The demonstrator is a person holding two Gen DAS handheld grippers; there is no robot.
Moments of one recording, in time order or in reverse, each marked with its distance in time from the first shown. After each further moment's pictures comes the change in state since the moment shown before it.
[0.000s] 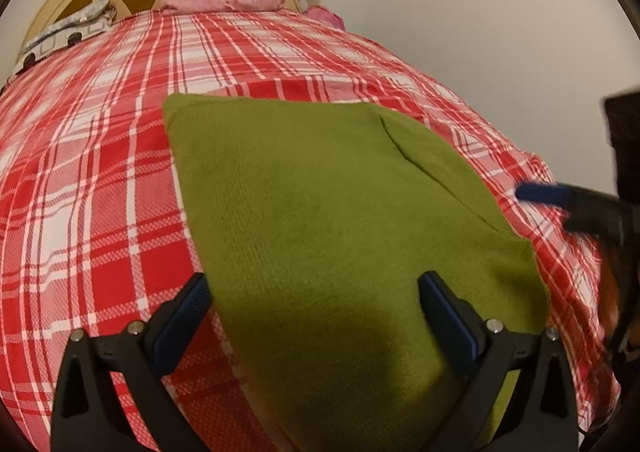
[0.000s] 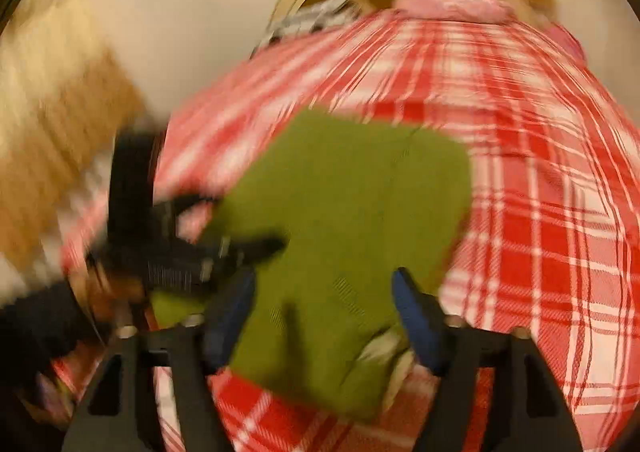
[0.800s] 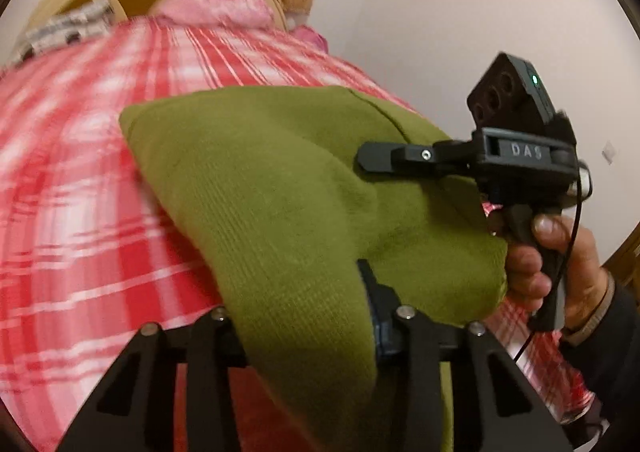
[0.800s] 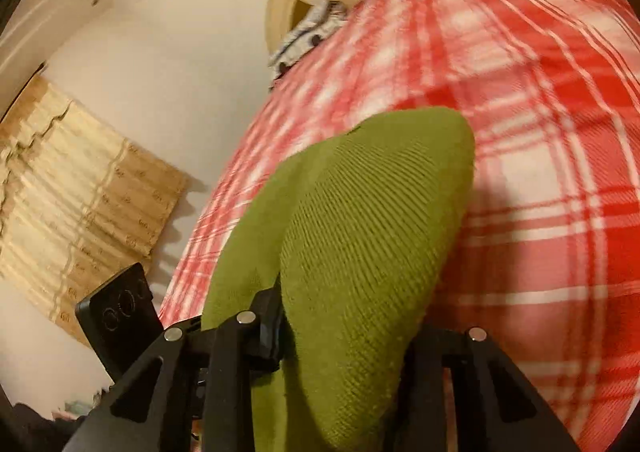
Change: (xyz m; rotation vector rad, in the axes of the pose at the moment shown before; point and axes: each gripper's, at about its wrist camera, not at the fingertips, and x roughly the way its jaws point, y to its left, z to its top) left arm -0.075 0.010 -0.022 -0.013 -0.097 -0.073; right arm 0.093 -0.008 0.055 0.249 0.002 0.303
